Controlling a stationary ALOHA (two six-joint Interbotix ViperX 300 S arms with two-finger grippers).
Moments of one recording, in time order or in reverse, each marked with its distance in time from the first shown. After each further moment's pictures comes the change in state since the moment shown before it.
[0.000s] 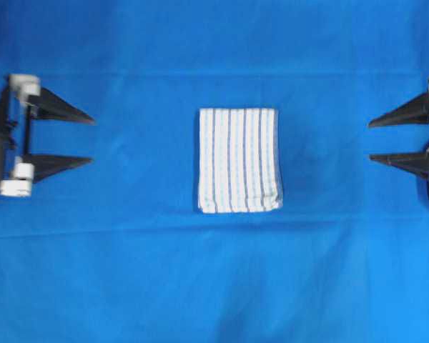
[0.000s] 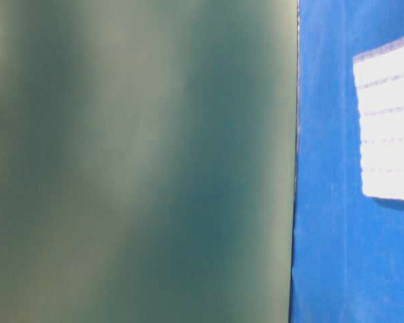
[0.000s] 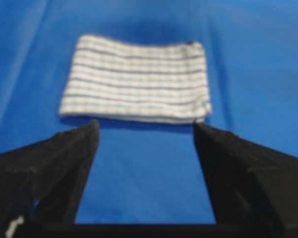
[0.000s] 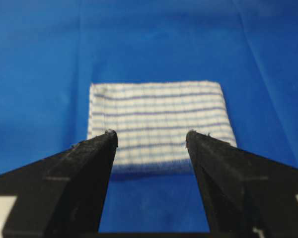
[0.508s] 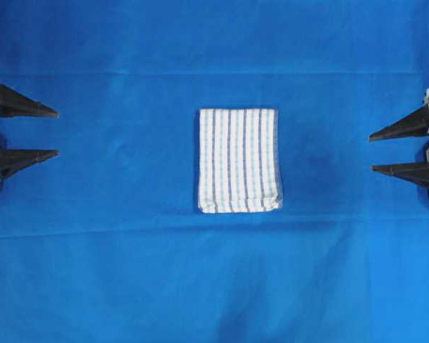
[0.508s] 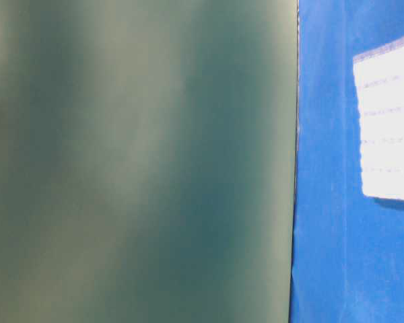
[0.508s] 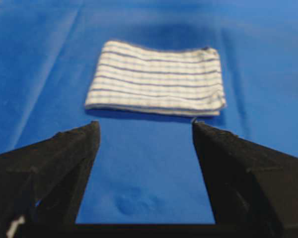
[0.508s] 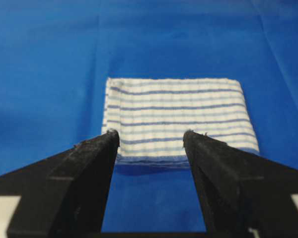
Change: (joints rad) left arm 0.043 -0.281 0.152 -0.002 0.051 0.017; right arm -0.017 -0.043 0.120 -0.006 -0.160 0.015
